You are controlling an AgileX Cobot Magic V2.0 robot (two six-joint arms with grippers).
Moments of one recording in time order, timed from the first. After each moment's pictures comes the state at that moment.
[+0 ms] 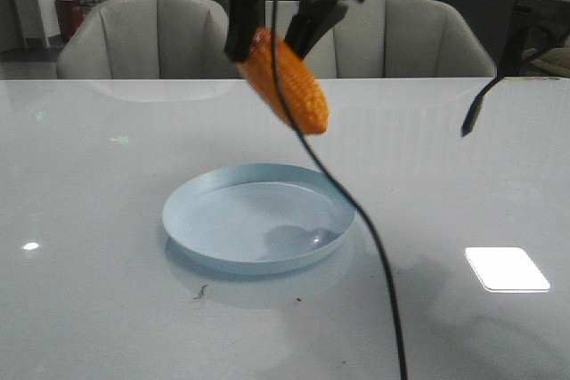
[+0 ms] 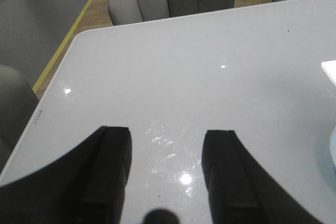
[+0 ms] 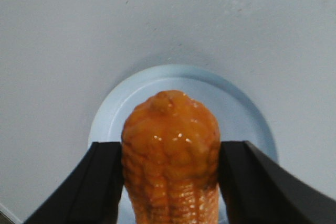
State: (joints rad) left arm -0.03 0.62 -0.59 0.10 0.37 0.09; right arm 0.52 2.21 -2.21 0.22 1.24 0.00
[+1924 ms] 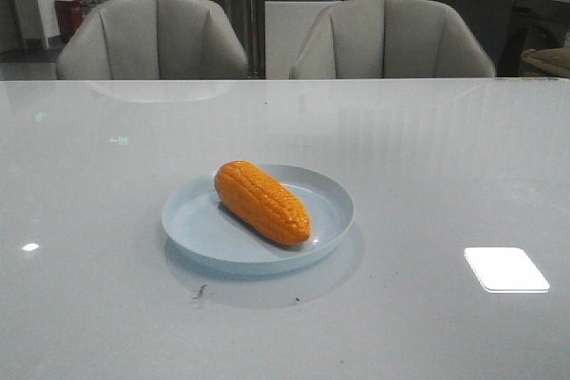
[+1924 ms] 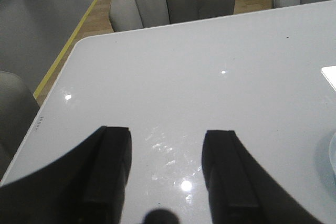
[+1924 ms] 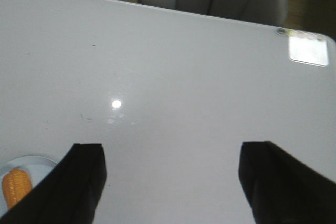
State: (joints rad) left arm -0.03 0.62 -0.59 0.10 0.35 0.08; right arm 0.09 1.50 -2.09 0.00 1.25 -0.03
